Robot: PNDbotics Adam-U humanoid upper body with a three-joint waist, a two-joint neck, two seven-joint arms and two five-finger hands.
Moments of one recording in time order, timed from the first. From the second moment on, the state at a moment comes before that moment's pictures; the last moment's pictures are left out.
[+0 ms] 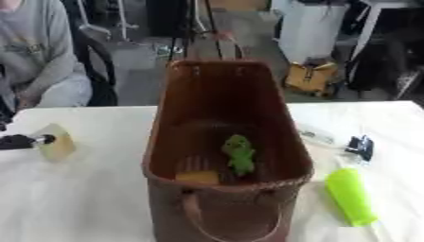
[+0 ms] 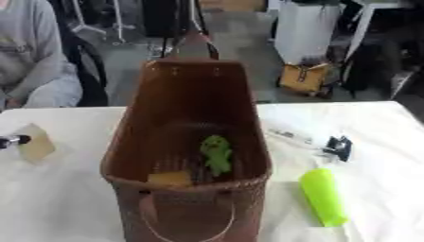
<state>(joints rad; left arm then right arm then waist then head) -0.72 0.66 0.11 -0.66 -0.80 0.23 -0.10 -0.19 -0.39 -0.17 -1.93 0.14 -0.12 -0.12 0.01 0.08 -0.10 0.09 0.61</state>
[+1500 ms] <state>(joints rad) -0.75 0.69 0.11 -0.63 -0.81 0.29 0.04 -0.20 -0.39 -0.17 -1.93 0.14 -0.13 -0.11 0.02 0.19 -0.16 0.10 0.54</state>
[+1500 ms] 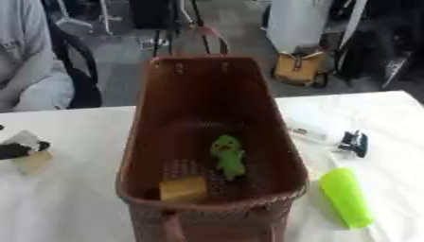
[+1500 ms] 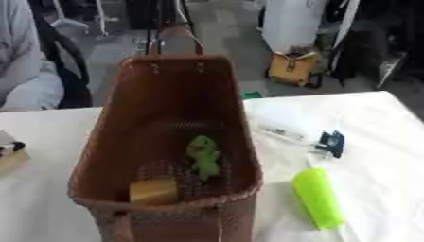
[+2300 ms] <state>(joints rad) -0.75 0.69 0.11 -0.61 -0.79 0.30 0.06 -0.20 -0.39 -0.17 -1.93 0.14 -0.13 -0.11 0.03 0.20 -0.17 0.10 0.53</state>
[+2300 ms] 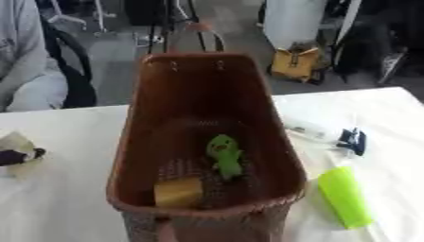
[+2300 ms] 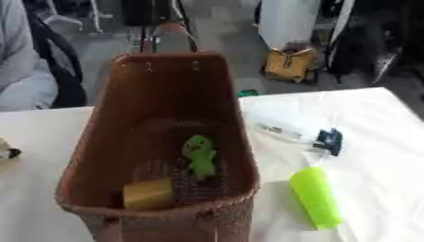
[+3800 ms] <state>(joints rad) -0.75 0.72 0.10 -0.71 -0.76 0.28 0.03 -0.20 -0.39 -0.17 -1.92 0.14 -0.13 -0.10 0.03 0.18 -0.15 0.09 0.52</state>
